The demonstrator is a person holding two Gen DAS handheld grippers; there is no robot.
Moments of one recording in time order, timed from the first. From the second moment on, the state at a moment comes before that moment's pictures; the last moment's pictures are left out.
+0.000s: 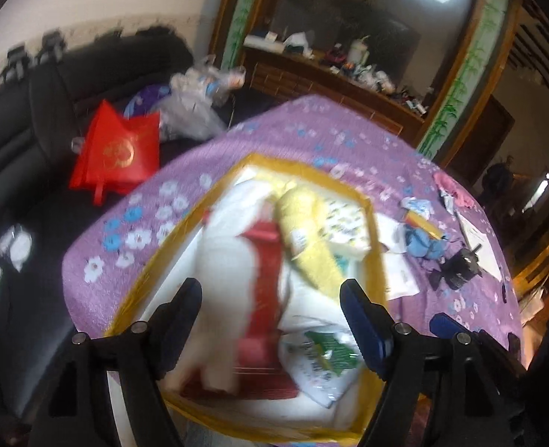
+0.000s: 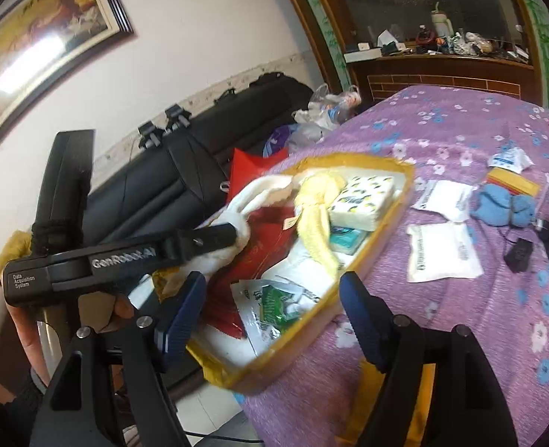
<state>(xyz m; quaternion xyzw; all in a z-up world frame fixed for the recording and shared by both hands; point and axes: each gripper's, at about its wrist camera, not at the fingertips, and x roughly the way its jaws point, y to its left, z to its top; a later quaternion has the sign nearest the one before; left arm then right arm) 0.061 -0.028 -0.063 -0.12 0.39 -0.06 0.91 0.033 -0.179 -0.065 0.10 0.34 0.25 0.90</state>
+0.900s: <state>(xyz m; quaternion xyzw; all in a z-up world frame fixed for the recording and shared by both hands) 0.017 -0.196 -0.061 0.07 0.42 -0.22 0.88 0.041 -0.372 -0.109 0.28 0.36 0.12 0.88</state>
